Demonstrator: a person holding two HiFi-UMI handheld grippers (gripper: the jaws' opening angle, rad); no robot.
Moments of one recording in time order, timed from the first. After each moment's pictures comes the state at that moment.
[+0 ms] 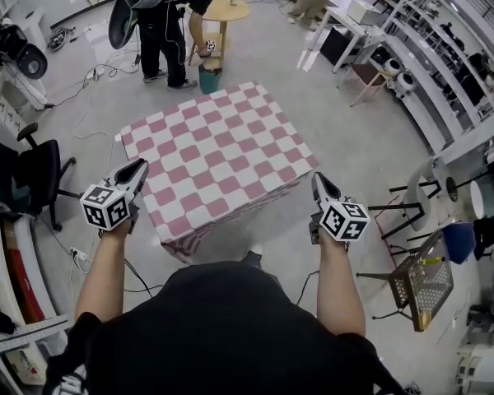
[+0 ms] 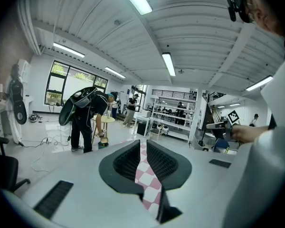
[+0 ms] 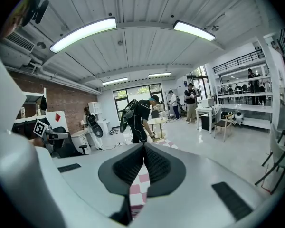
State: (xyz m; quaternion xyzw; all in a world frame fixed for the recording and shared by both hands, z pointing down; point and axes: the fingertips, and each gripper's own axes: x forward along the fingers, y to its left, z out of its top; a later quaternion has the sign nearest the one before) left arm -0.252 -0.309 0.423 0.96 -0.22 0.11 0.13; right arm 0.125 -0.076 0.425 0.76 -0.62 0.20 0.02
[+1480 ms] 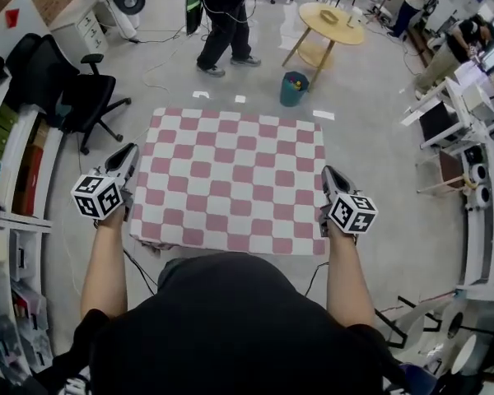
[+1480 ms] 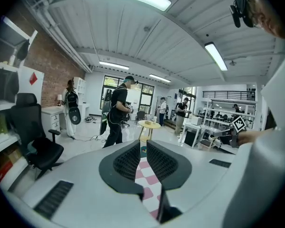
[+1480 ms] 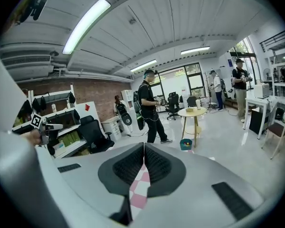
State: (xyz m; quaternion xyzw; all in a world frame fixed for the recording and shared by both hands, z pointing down) left arm -0.157 -0.425 0.430 0.83 -0.53 0.09 0.15; right arm 0.335 -0.422 0.497 0.56 -0.80 0.22 0.09
